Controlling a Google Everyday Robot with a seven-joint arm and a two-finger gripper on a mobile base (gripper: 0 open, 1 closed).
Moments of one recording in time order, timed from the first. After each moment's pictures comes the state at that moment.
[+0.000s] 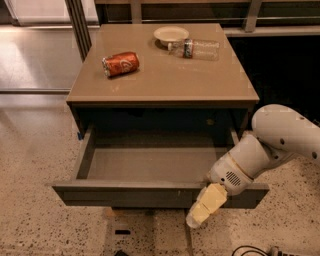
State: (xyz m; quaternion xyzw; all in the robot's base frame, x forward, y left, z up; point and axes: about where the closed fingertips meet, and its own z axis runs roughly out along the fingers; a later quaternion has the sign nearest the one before) arm 0.375 -0.091 0.708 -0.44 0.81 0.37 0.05
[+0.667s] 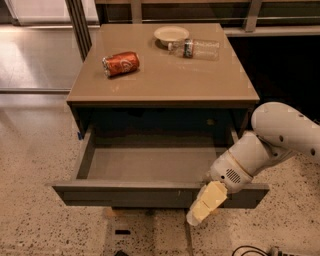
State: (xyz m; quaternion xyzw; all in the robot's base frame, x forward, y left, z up) arm 0.377 -0.090 0.711 -0.44 0.81 0.38 0.04
